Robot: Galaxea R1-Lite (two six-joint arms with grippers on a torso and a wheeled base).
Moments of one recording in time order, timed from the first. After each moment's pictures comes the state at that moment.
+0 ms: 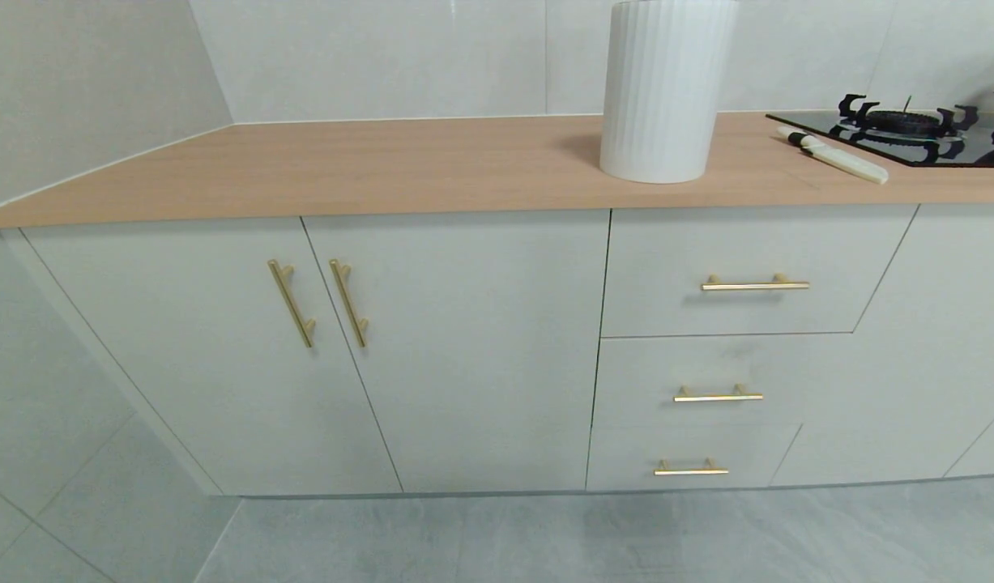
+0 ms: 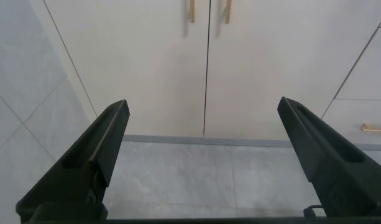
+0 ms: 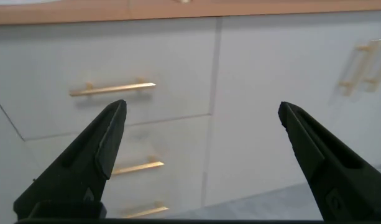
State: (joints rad) left arm 0.00 0.00 0.00 0.00 0.05 -0.01; right arm 0.16 0.85 -0.12 -0.93 -0.45 -0.11
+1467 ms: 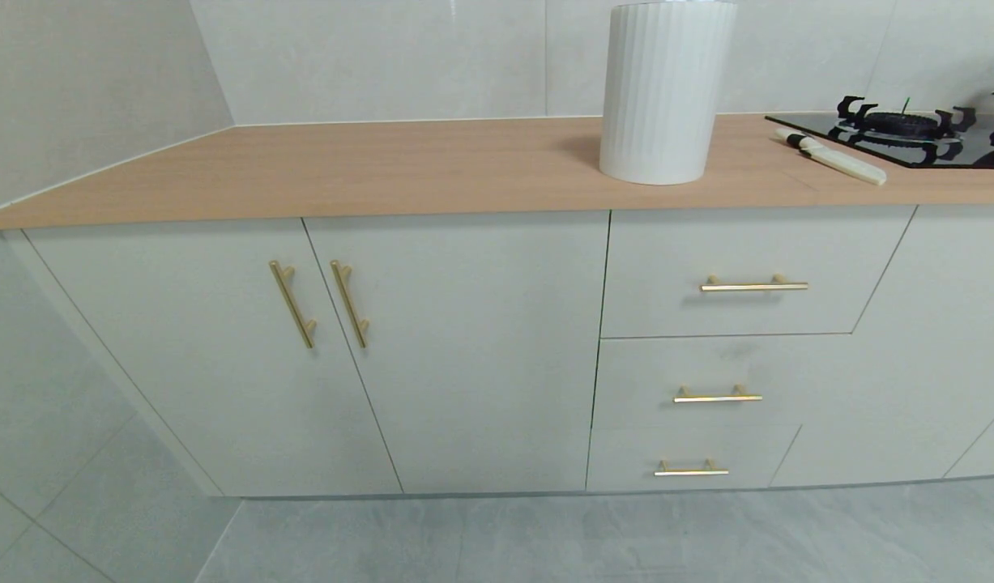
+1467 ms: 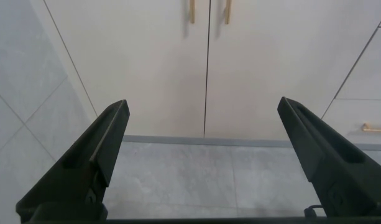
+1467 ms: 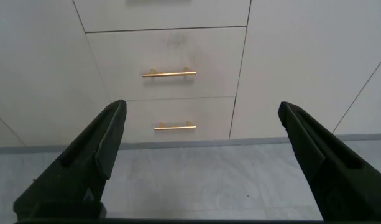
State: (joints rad) left arm 0.00 0.00 0.00 0.00 0.05 0.00; right arm 0.00 0.00 0.00 -0.01 -0.03 0.01
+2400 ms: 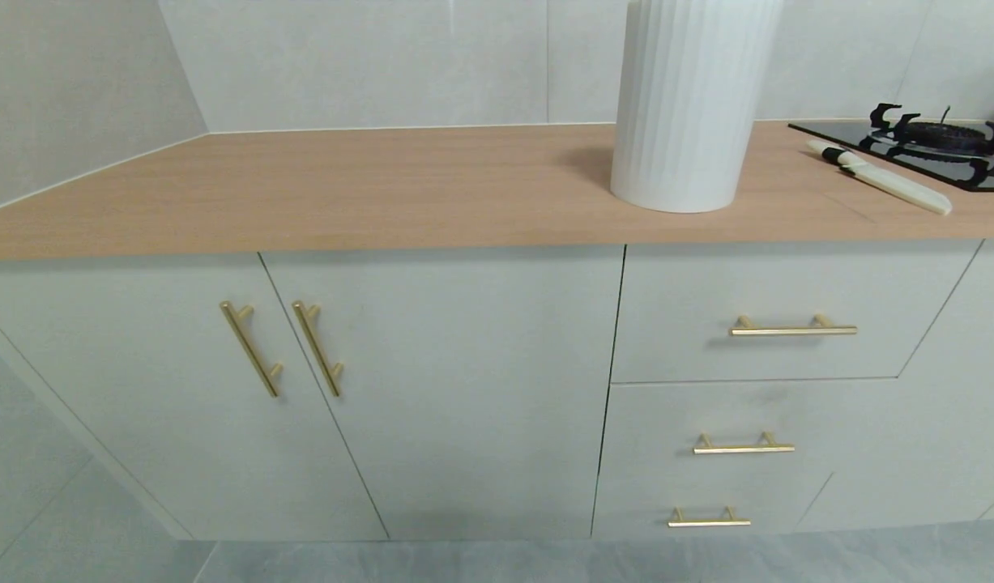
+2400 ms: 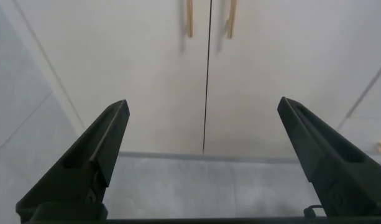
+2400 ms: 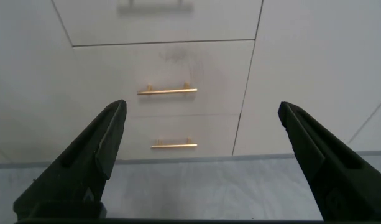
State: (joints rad) left arm 0.00 0.00 0.00 0.00 0.05 -0.01; right arm 0.00 0.00 0.00 0.00 -0.03 0.01
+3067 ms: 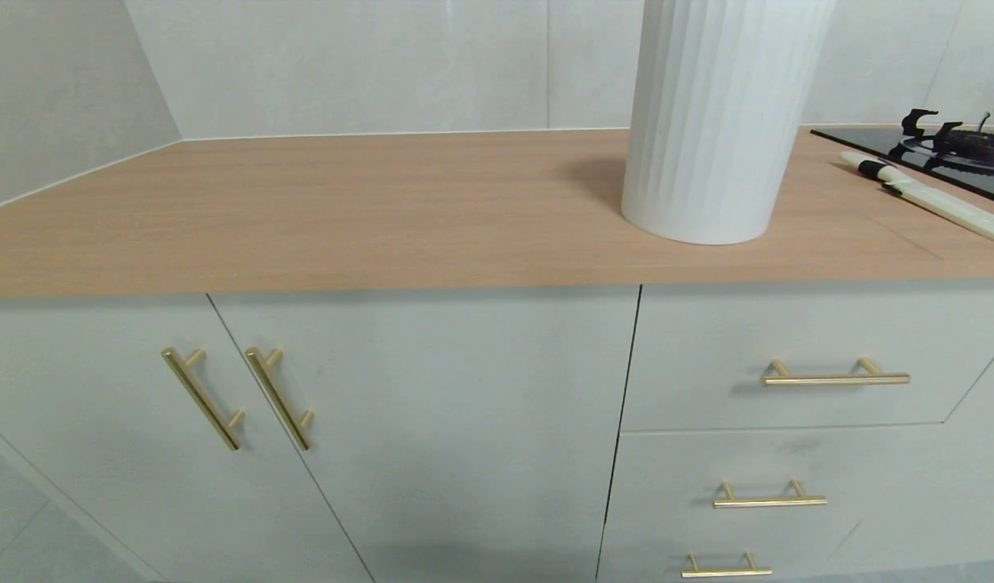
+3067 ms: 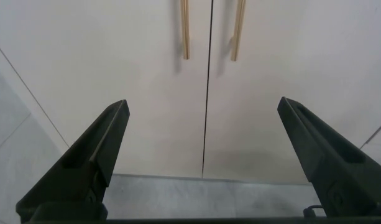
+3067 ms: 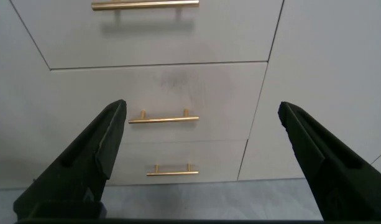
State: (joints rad) left arm 0.00 0.00 0.00 0.00 0.06 -0.01; right arm 0.00 0.00 0.00 0.00 -0.03 0.01
